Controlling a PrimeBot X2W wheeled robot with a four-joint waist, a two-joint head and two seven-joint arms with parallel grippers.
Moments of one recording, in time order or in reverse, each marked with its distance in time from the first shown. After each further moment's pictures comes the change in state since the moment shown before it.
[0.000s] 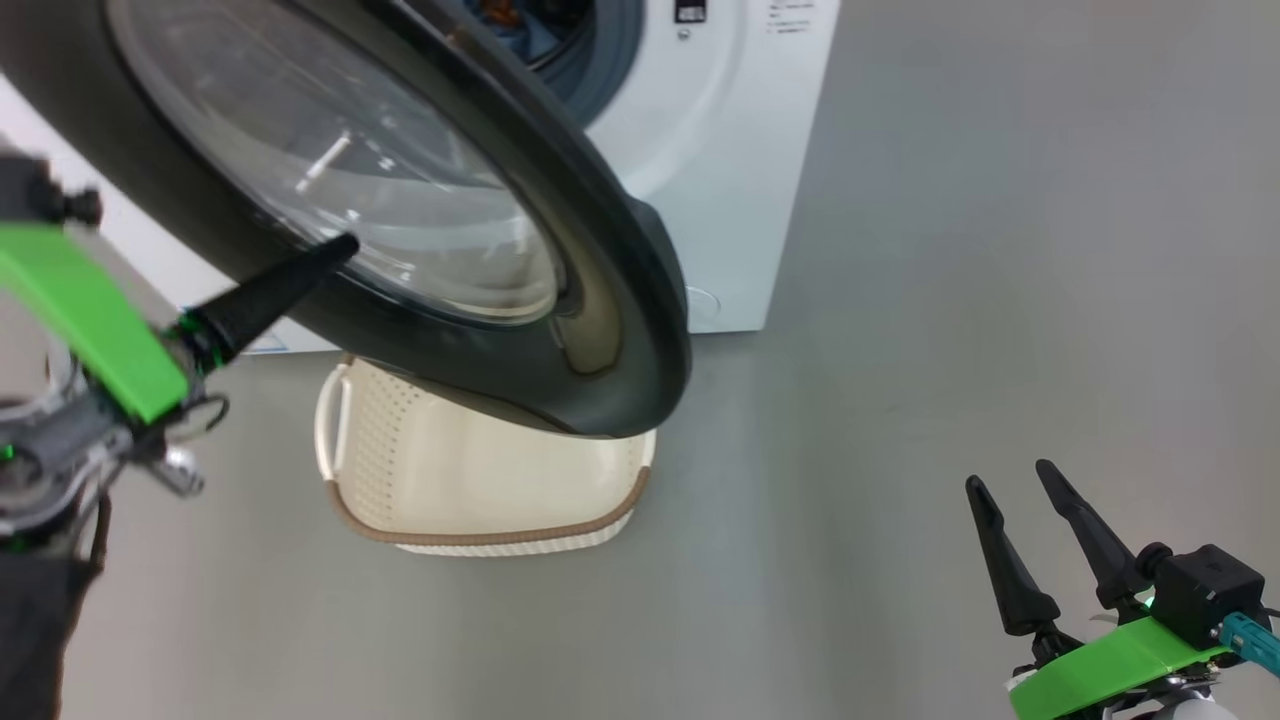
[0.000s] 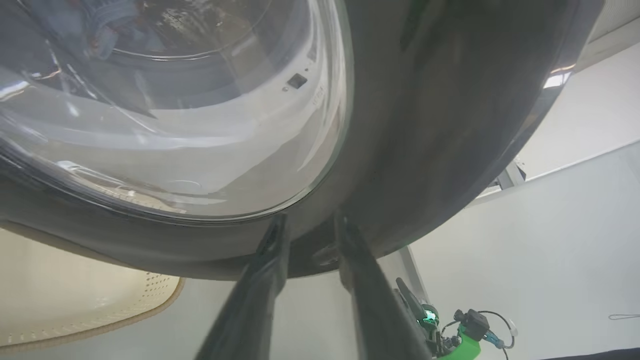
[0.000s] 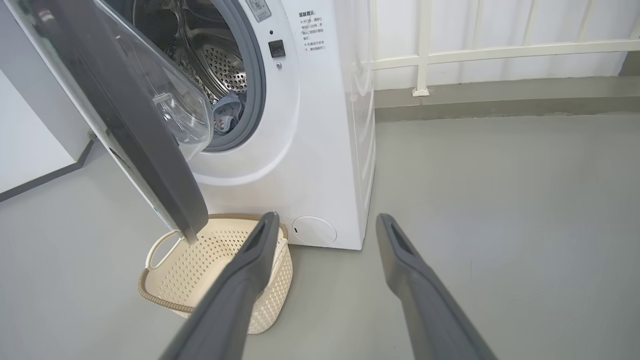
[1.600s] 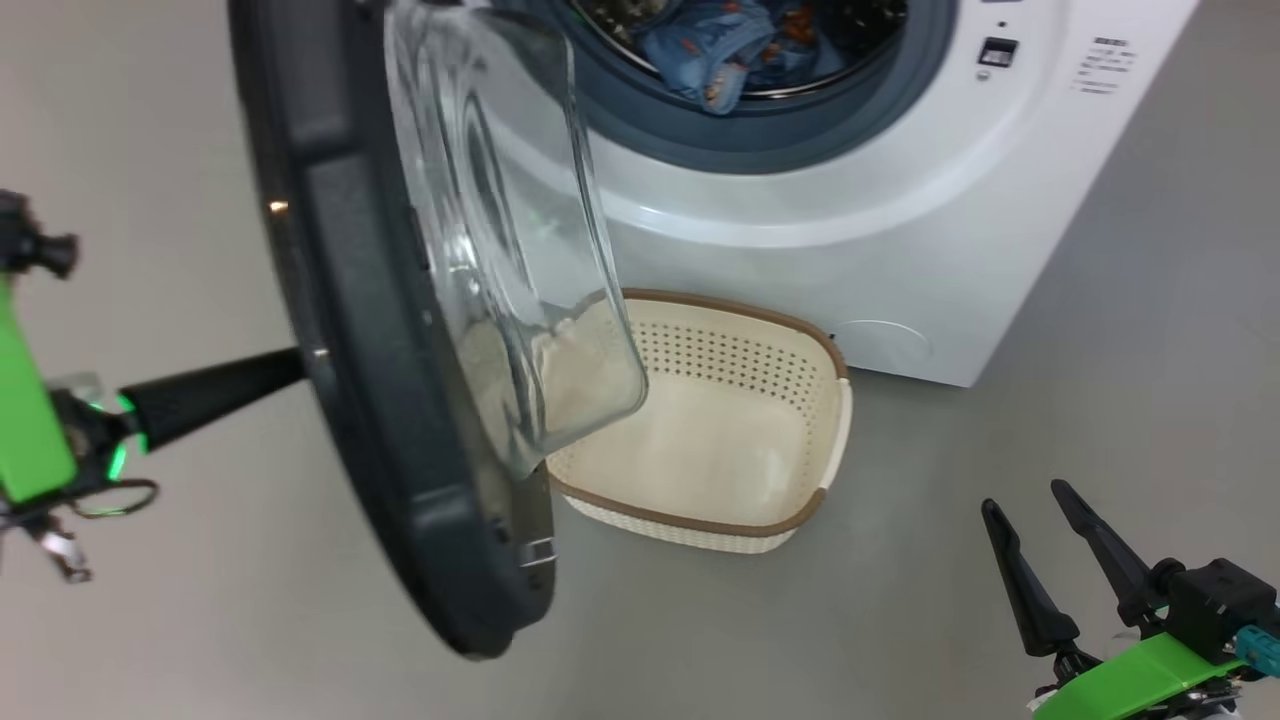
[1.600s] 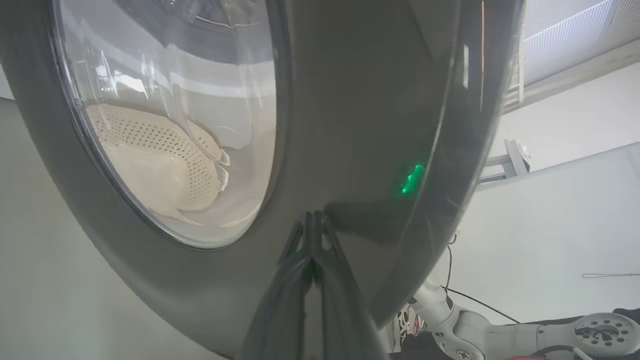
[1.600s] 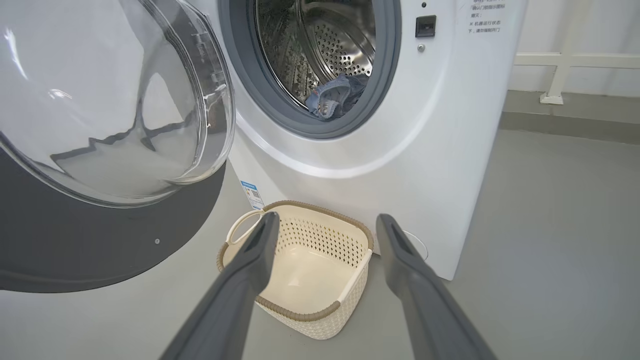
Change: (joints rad) left arm 0.108 0.124 0.105 -0.167 -0.194 0.003 0.375; right arm 0.026 -0.073 0.024 0.007 0.009 0.000 0.000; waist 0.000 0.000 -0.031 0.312
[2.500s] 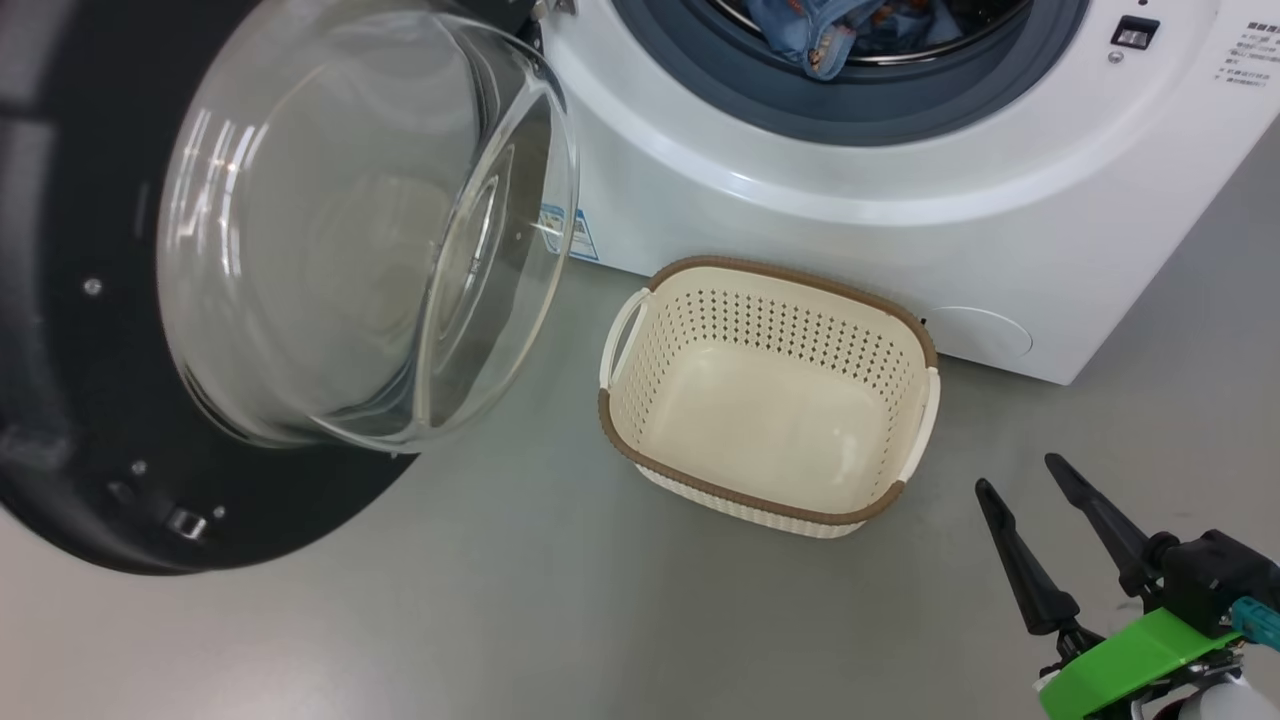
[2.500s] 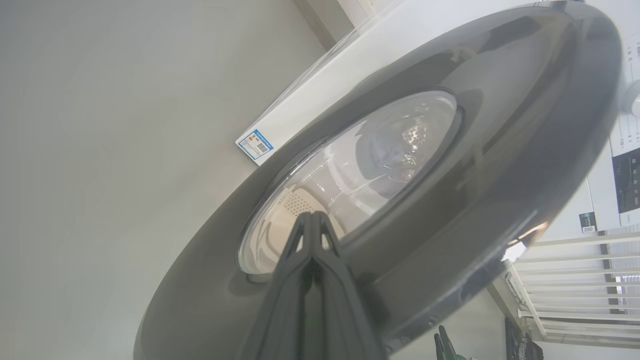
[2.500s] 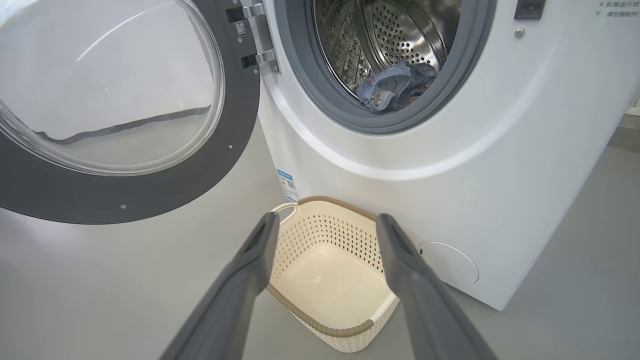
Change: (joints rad) left arm -0.074 0.137 0.117 0.454 0.098 0.000 -0.208; right arm -0.054 -0.063 0.056 0.008 0.000 0.000 0.000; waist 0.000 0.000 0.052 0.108
